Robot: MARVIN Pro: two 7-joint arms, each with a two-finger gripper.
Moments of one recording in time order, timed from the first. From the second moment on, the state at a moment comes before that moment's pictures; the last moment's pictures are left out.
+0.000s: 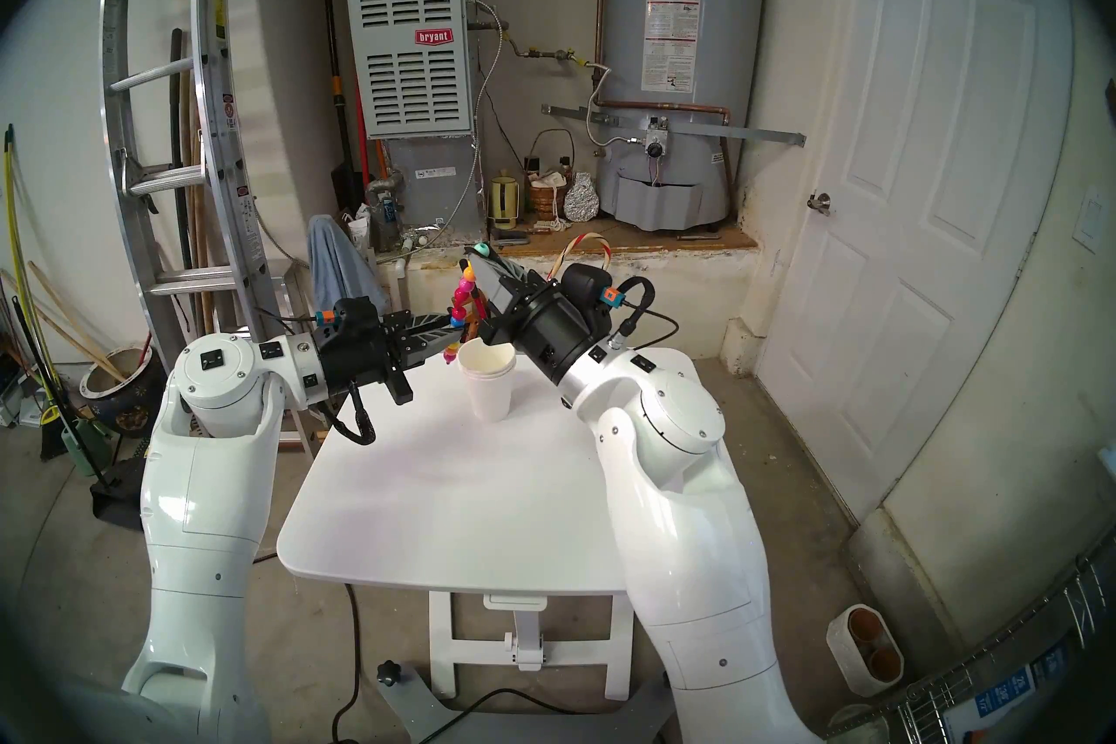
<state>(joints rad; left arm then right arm) 1.36 -1.42 -1.75 -1.74 0.12 0.12 -1.17 -1.45 -1.59 1.37 -1.85 0.42 0.20 0.55</state>
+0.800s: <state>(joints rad) 1.36 -1.43 -1.75 -1.73 0.12 0.11 -1.16 -1.45 -1.59 1.39 -1.85 0.42 0.20 0.55</state>
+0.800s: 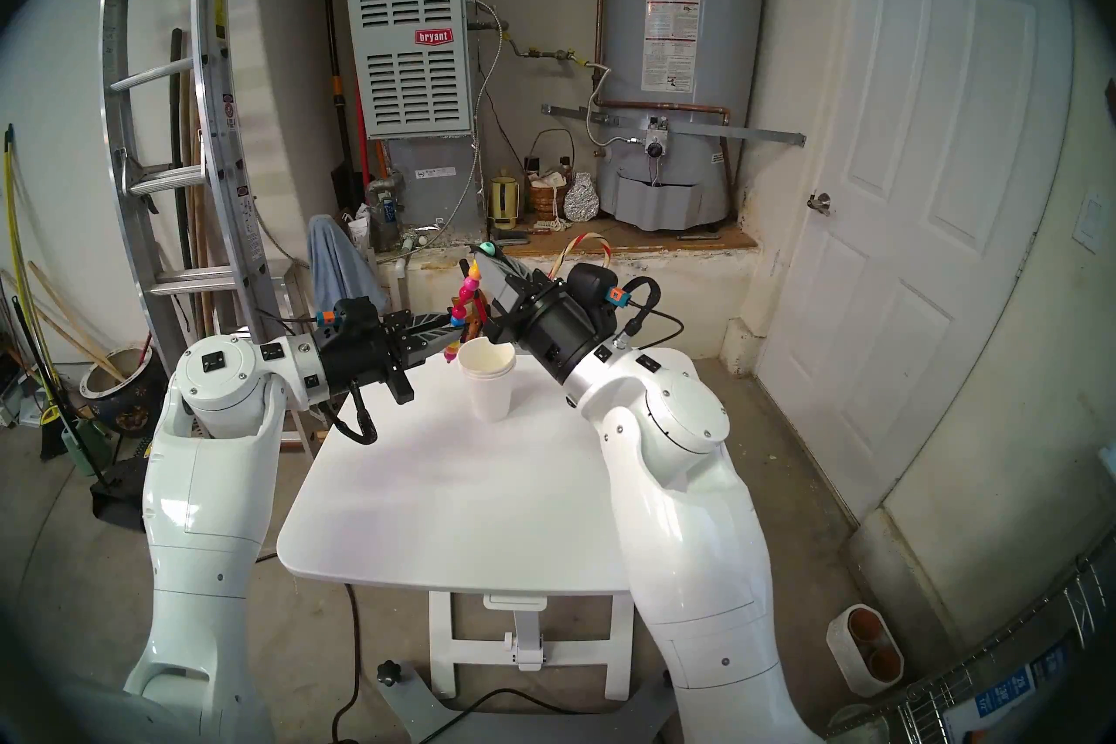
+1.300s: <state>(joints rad) 1.36 -1.44 -1.75 -1.74 0.12 0.11 -1.17 -1.46 -1.59 1.38 -1.85 0.42 0.20 0.56</state>
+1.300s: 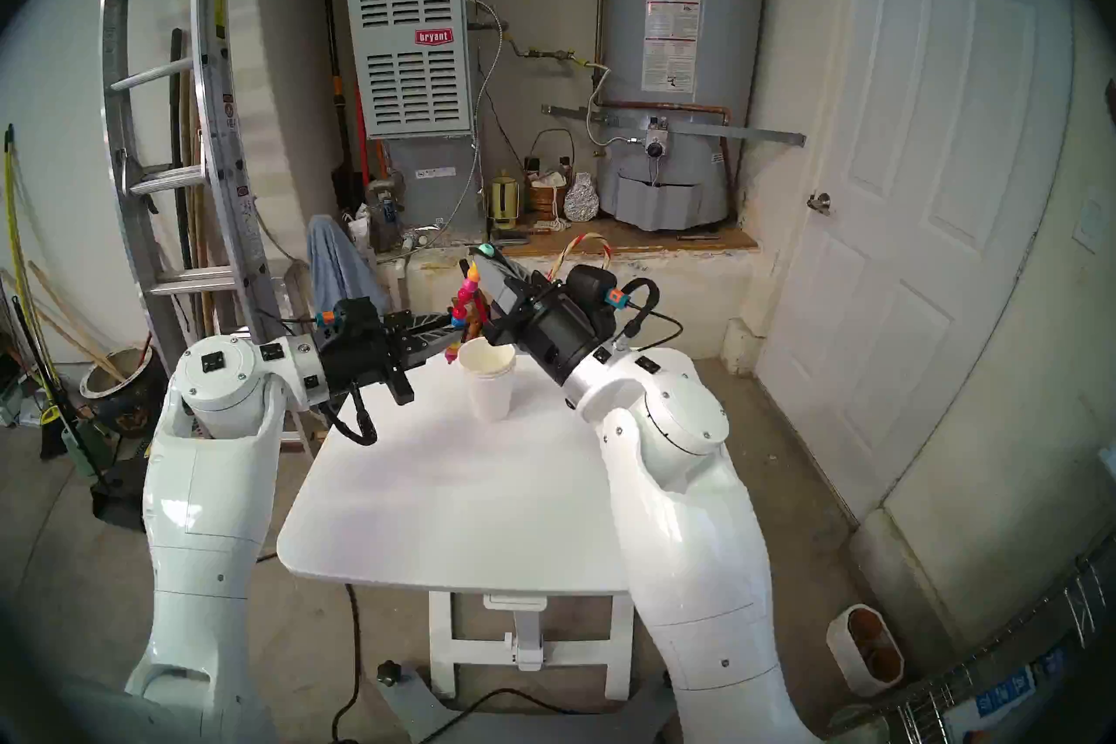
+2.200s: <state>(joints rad) 1.36 -1.44 -1.76 -1.73 0.12 0.13 -1.18 -1.46 -1.57 1.36 -1.85 0.35 0.15 0.57</state>
